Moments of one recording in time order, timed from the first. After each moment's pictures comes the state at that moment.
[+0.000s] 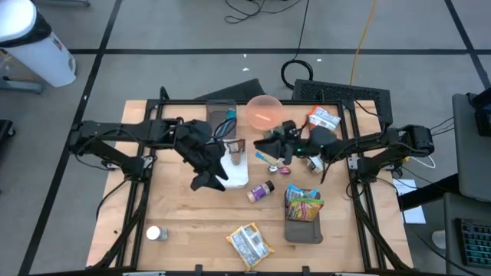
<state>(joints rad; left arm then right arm) -0.03 1.35 1.37 -0.65 0.53 -0.44 -0.07 1.38 0.70 0.93 -0.11 0.85</state>
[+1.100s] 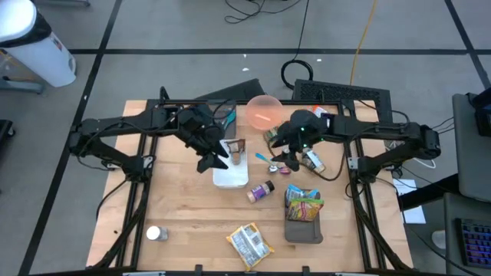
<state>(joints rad) 0.14 1.35 1.37 -0.74 0.46 -0.27 -0.18 1.30 1.13 -0.52 -0.27 0.12</state>
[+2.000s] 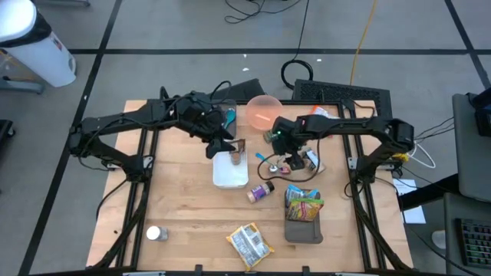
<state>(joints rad) 0.23 1.35 1.37 -0.63 0.36 -0.30 -0.28 1.58 1.11 -0.77 -0.18 -0.52</state>
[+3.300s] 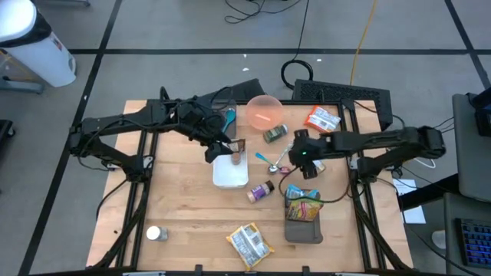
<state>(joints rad) 0.19 1.35 1.37 -0.69 0.29 -0.29 -0.07 1.23 0.85 -0.67 0.18 -0.38</state>
